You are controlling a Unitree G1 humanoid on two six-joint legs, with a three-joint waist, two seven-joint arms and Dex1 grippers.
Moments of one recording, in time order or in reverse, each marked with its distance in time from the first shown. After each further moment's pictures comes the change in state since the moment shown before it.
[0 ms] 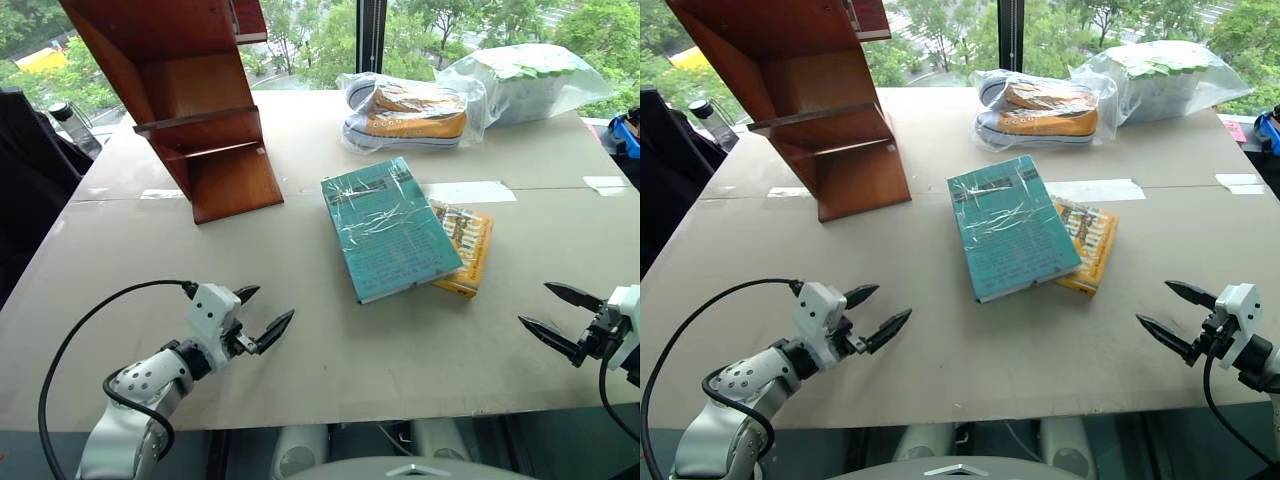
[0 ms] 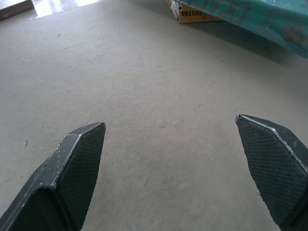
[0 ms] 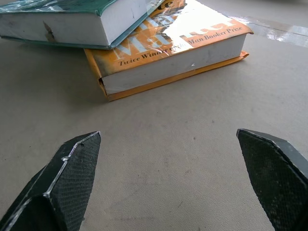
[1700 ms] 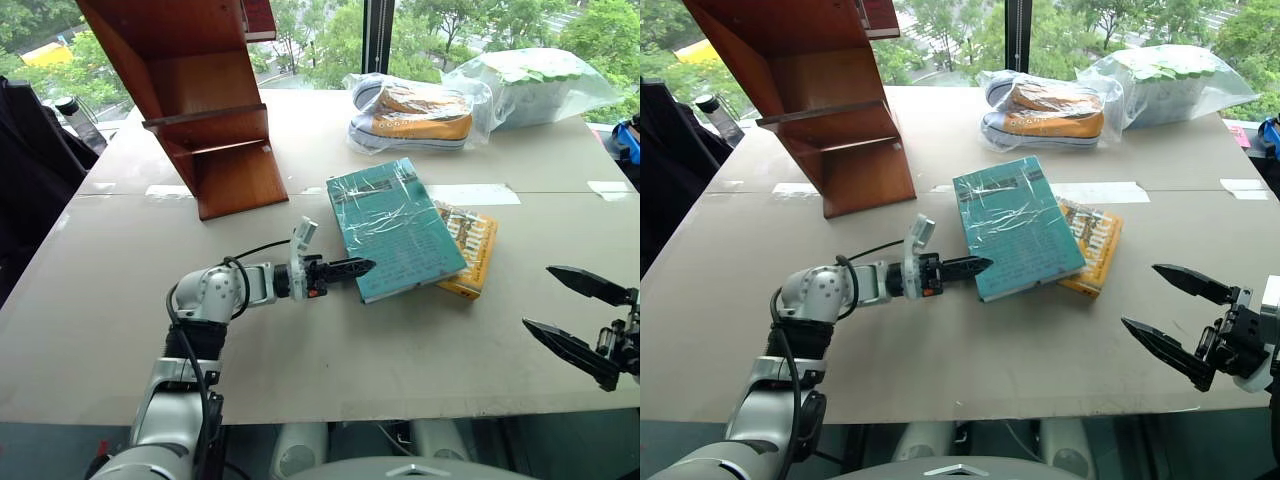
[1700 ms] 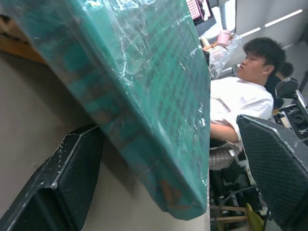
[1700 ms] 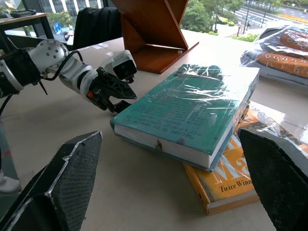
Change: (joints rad) left arm -0.871 -0.138 -0.192 0.682 -0.551 0.923 -0.119; right arm 0.304 -0.042 -0.251 -0.727 0.411 0.353 -0.134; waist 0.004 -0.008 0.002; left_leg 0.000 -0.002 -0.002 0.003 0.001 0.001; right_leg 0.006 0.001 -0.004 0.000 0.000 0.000
